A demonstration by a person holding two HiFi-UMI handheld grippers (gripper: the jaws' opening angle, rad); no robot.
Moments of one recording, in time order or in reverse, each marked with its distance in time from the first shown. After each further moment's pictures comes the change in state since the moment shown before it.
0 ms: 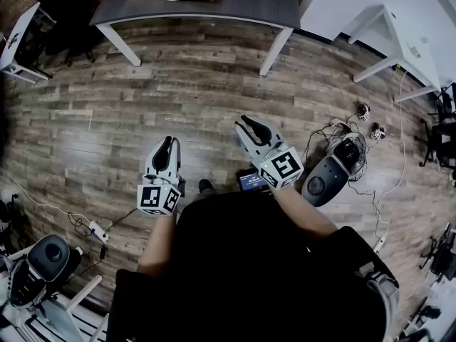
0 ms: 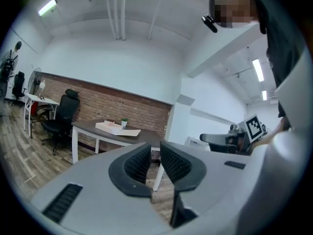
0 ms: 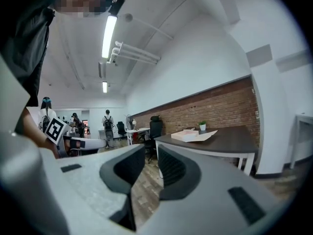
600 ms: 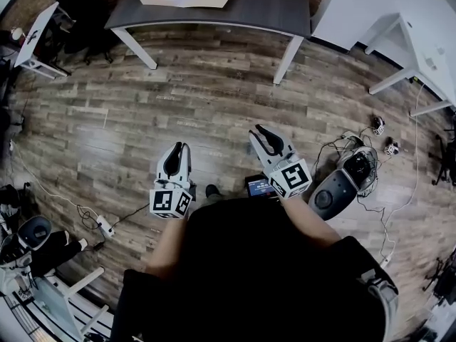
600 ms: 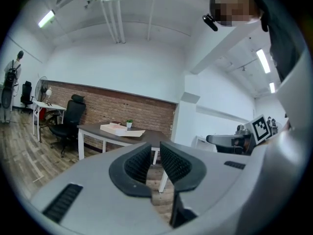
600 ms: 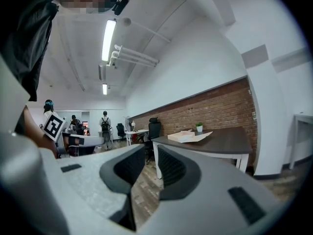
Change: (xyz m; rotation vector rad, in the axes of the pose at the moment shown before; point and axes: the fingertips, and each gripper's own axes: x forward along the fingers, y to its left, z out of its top) left arm 0.021 -0.043 -0.007 0.028 -0.006 0.099; right arm -0.039 -0.049 -0.010 -0.002 -0.018 -0.001
